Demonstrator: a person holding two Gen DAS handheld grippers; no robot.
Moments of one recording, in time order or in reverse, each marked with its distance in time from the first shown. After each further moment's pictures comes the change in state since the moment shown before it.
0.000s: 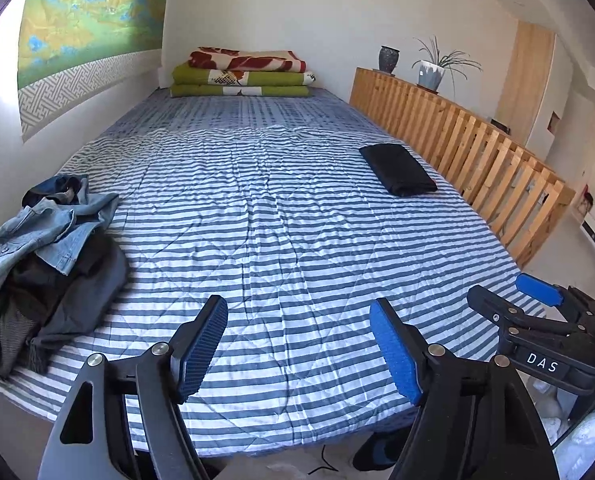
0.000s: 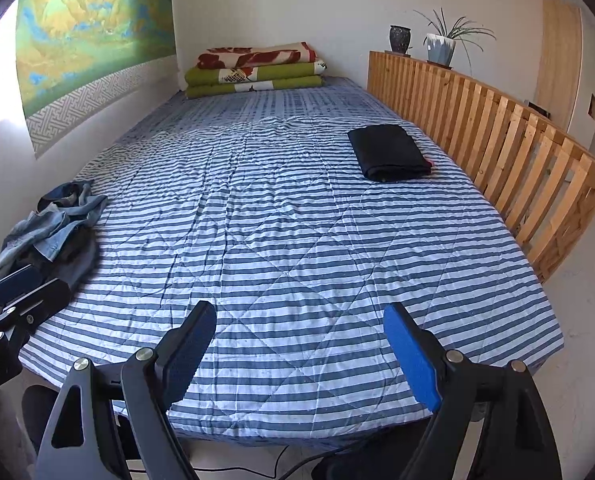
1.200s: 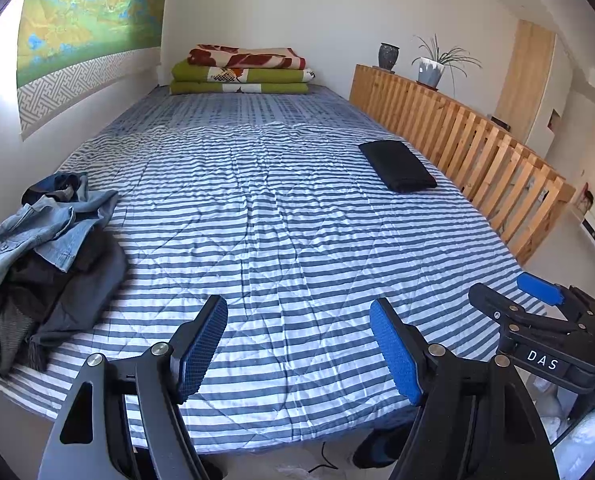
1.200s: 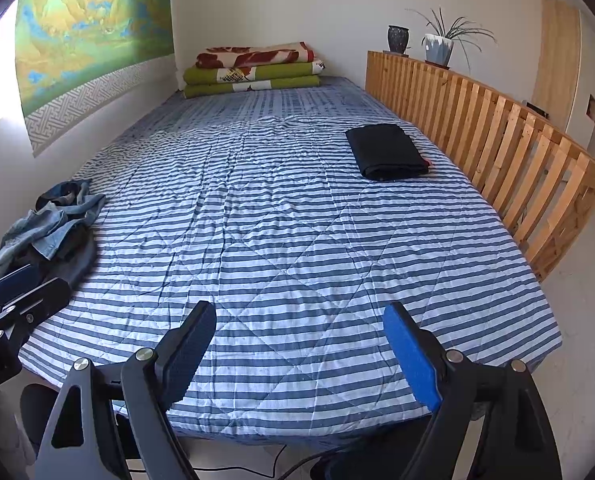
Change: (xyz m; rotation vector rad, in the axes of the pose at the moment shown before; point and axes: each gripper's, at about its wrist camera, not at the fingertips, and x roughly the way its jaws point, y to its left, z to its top) left arm 0.001 -0.005 -0.005 0.001 0.009 0.005; right arm -0.002 -0.005 -0.002 0.004 0.000 -0.008
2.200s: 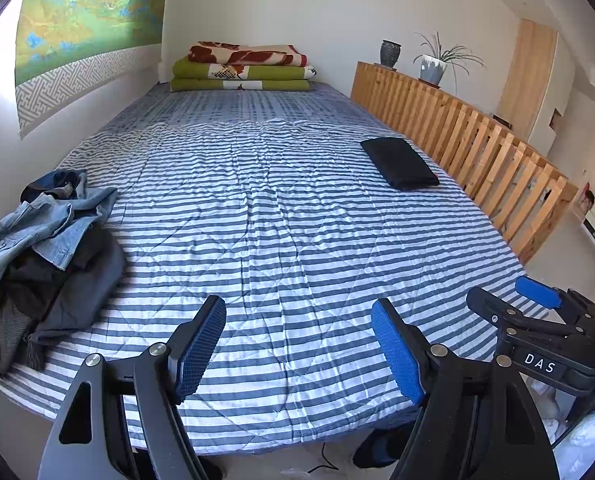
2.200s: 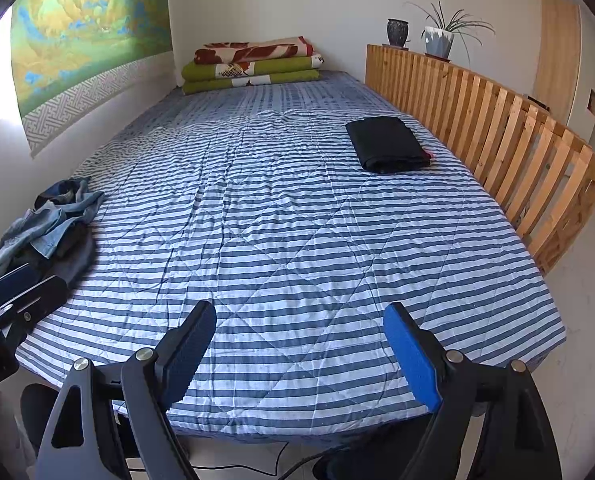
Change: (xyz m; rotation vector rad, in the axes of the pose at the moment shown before) left arm 0.006 0.000 0.000 -0.007 0.010 0.004; right arm 0.008 -0.002 -0.002 0.005 0.019 0.008
